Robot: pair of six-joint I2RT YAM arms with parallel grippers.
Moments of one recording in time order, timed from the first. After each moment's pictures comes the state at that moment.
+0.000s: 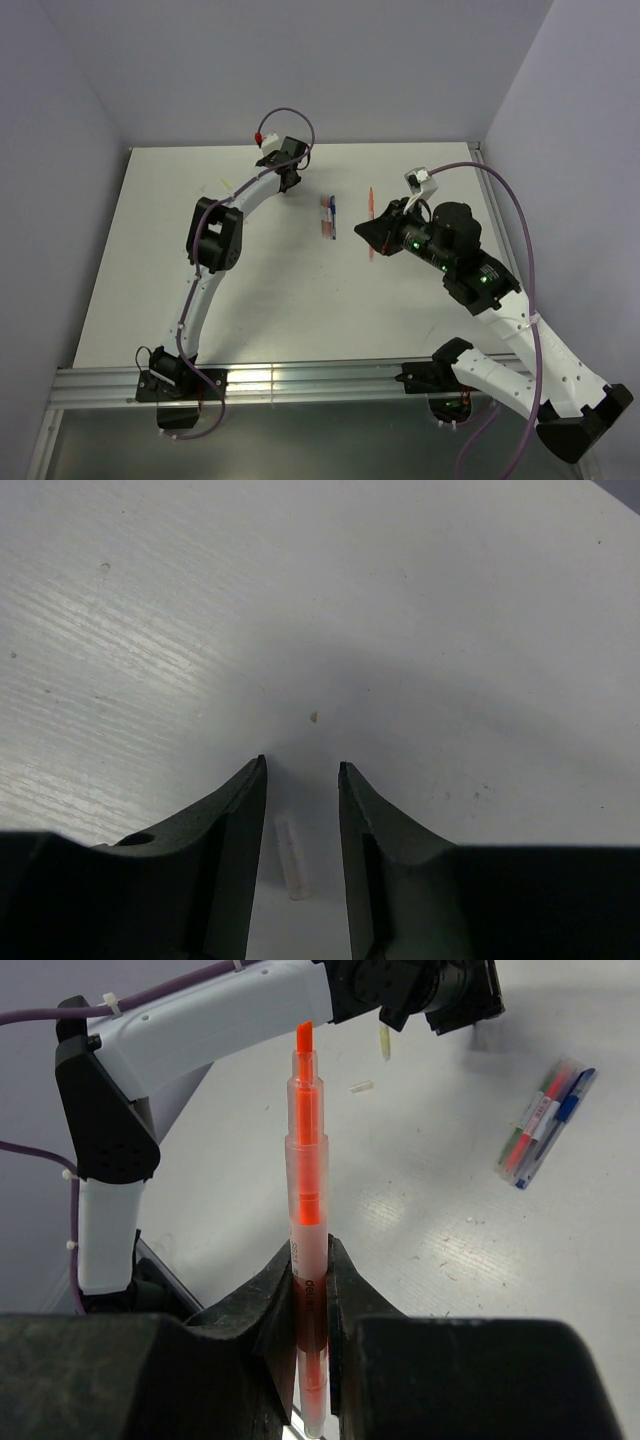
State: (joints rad) left arm -0.47 2.55 2.21 -0.53 -0.50 -0.84; right arm 0.56 0.82 0.94 -0.33 -0.20 0.47
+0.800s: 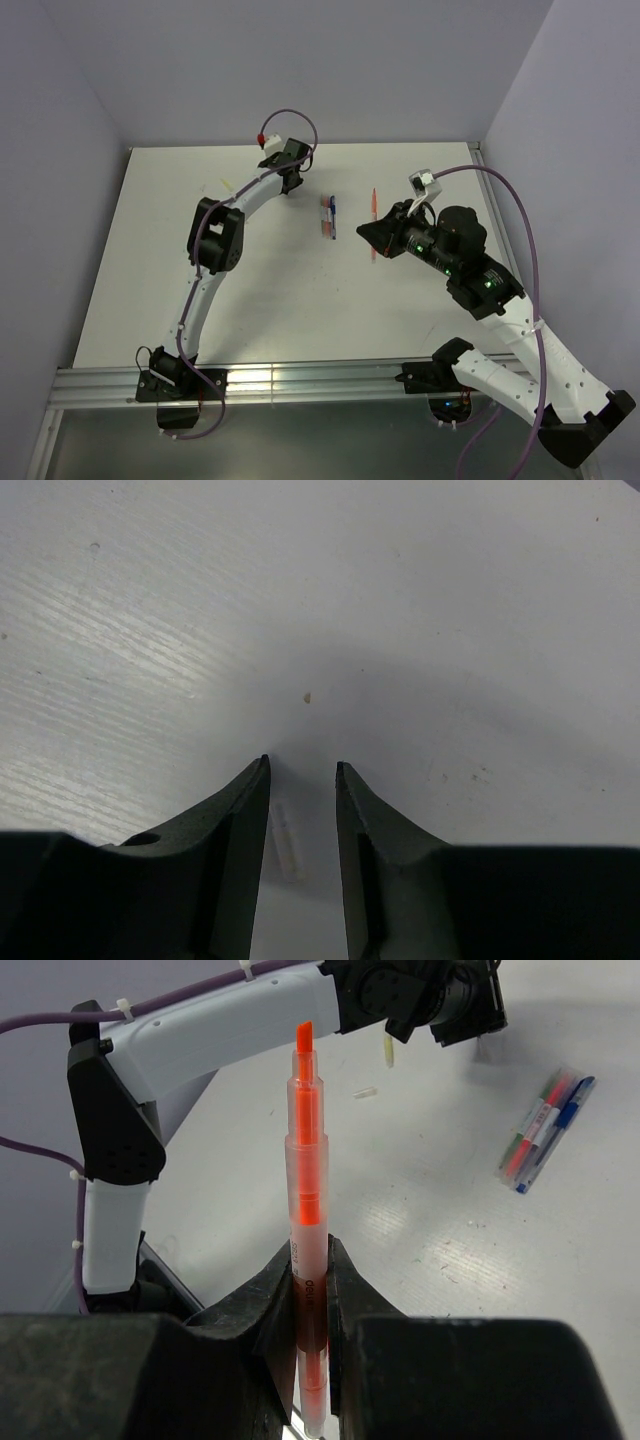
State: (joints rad) left arm -0.48 2.54 2.19 -0.53 -0.50 -0.84; right arm 0.56 0.79 0.93 -0.33 -0.20 0.47
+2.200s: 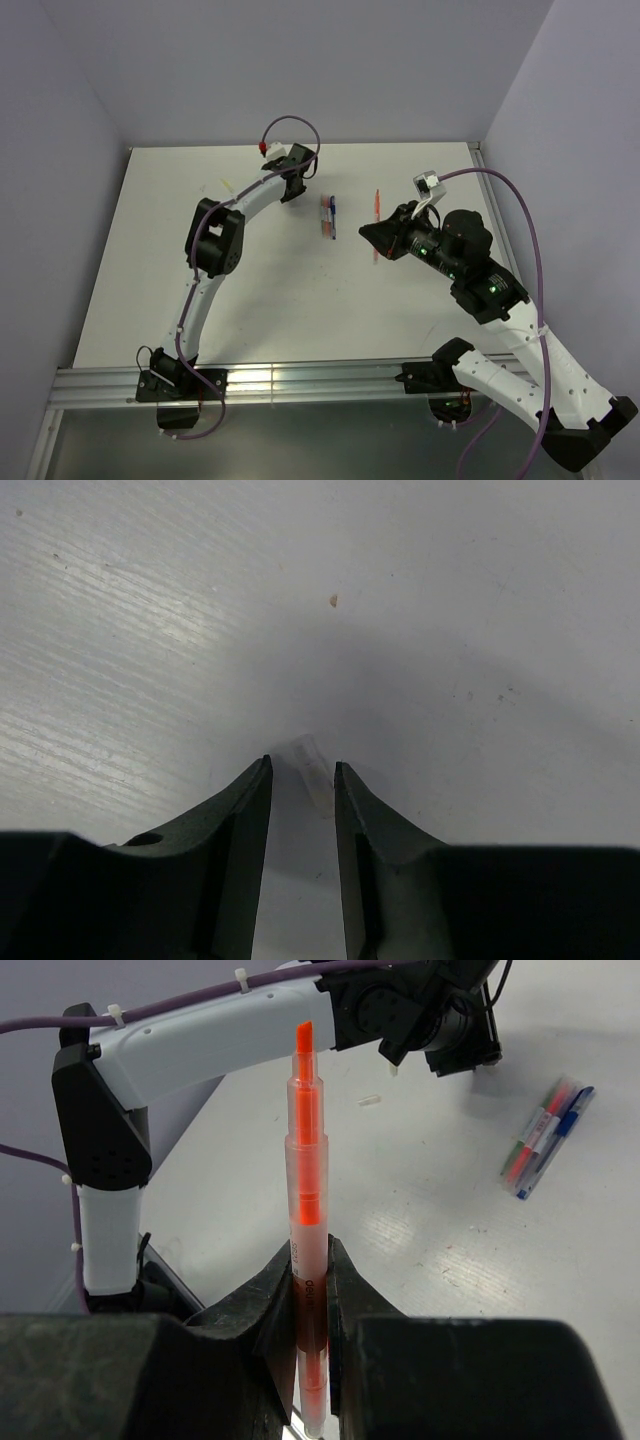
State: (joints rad) left arm -0.52 2.47 2.10 -0.60 -0.49 -0.92; right arm 0.56 0.75 0.92 -0.33 -0.20 0.47
